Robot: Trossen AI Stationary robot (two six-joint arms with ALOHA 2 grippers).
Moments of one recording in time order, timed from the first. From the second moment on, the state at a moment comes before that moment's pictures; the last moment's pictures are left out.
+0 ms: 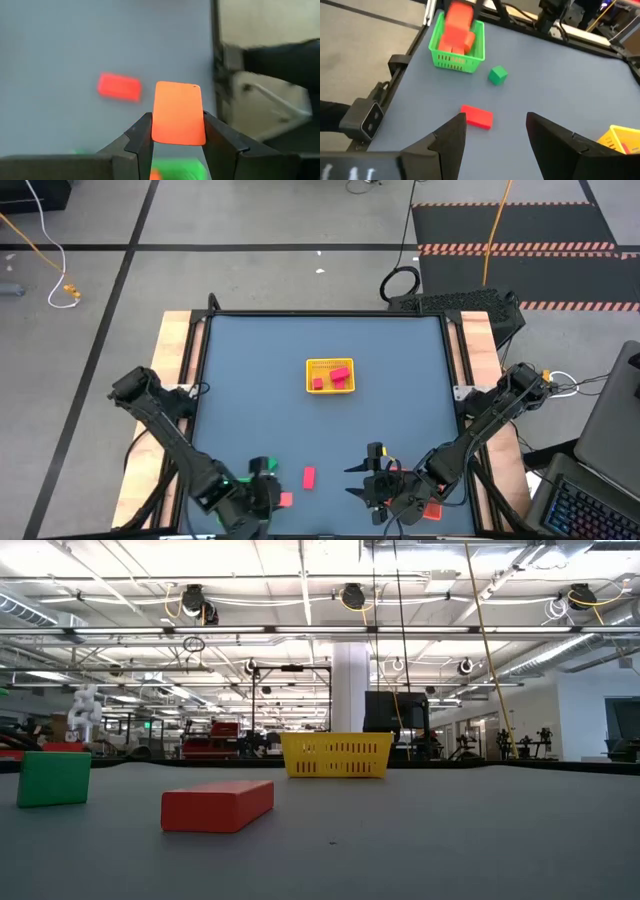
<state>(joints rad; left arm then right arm) -0.81 1.75 1.42 -0.68 -0.41 -0.78 0.74 1.64 1.17 -0.20 0.68 0.24</state>
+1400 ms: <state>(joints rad) -0.61 1.74 1.43 -1.11 -0.19 -1.25 0.74 1.65 1.17 -0.25 0.68 0.28</state>
